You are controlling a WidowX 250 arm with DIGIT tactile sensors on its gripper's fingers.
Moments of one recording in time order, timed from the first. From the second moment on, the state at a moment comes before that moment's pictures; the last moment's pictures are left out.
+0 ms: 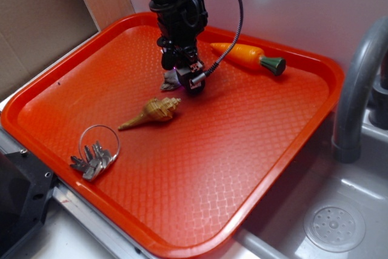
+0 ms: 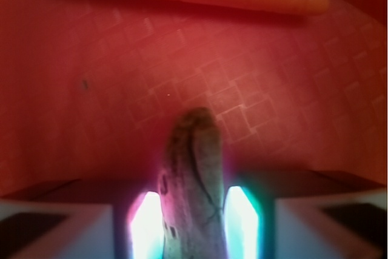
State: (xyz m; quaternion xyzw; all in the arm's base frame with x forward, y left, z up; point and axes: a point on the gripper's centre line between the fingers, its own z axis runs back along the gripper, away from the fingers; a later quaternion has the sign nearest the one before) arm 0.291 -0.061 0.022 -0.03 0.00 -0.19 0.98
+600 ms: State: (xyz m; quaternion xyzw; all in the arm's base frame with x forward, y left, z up) arm 0.272 -0.050 0.027 0.00 0.08 -0.14 0.99
